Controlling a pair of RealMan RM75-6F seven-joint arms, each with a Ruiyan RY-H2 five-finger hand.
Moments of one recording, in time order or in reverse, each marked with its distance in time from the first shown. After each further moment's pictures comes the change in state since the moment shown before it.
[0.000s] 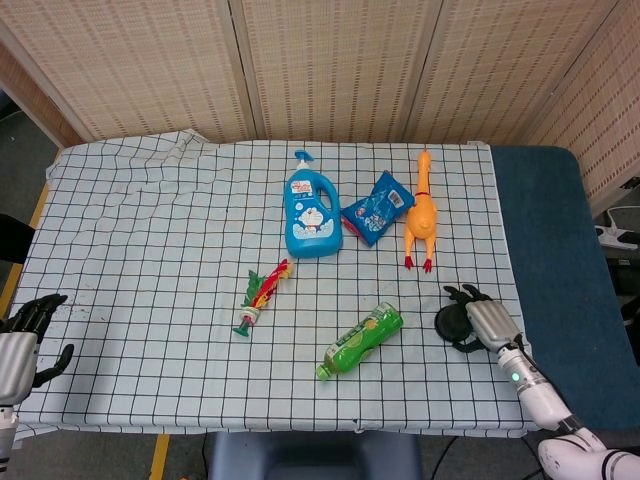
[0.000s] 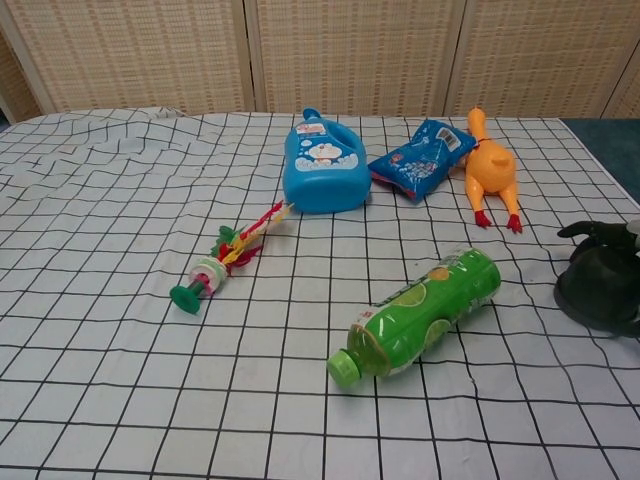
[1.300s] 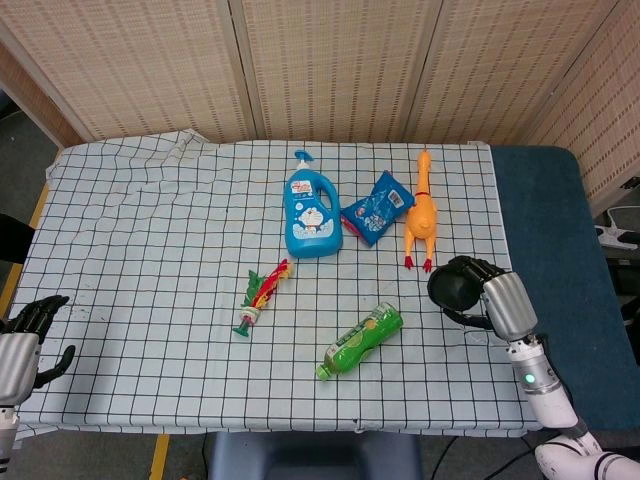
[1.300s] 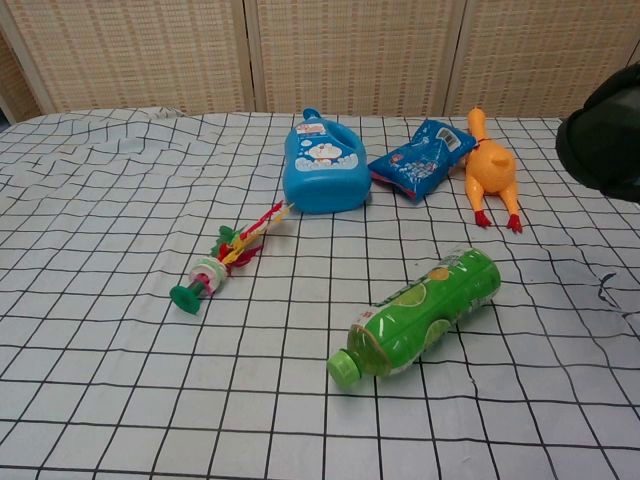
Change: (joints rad) left arm -0.002 0.001 0.005 0.000 0.000 -0.012 -0.003; right arm -0.052 -0.060 0.066 0.113 -0.284 0.576 0.243
